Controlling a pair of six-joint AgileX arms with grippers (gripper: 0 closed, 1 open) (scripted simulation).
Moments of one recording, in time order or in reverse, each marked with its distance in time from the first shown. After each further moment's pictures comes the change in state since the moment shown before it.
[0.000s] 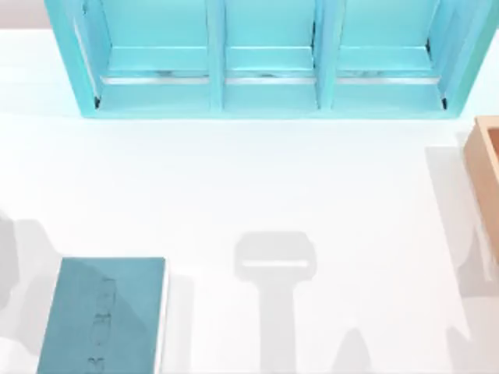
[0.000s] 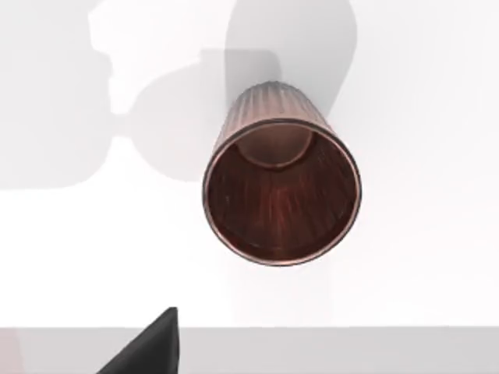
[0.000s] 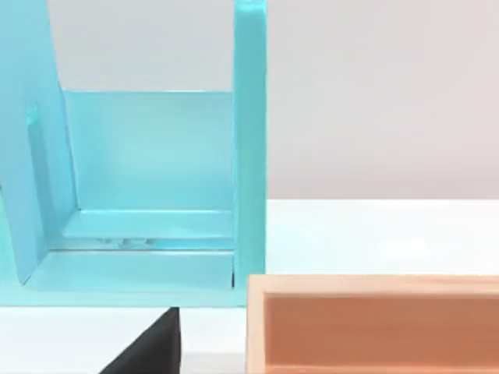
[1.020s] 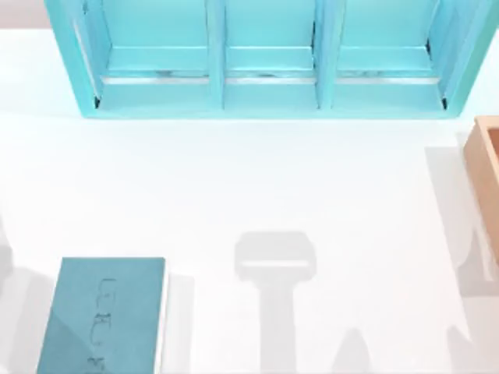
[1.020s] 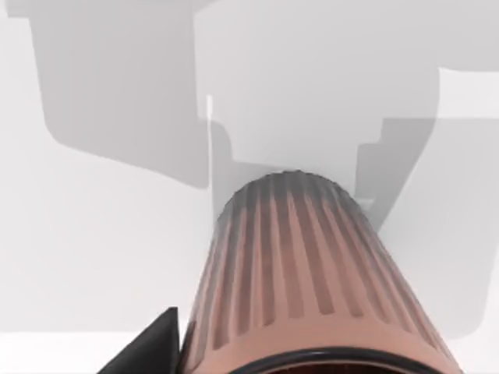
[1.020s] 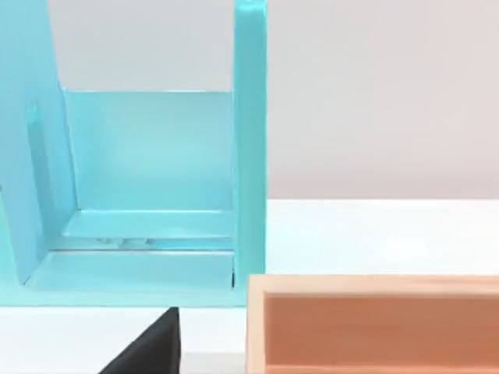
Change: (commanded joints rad) left arm 0.003 0.077 -0.299 0.376 0.000 0.004; right arm 0.000 0.000 0.000 0.000 0.000 0.000
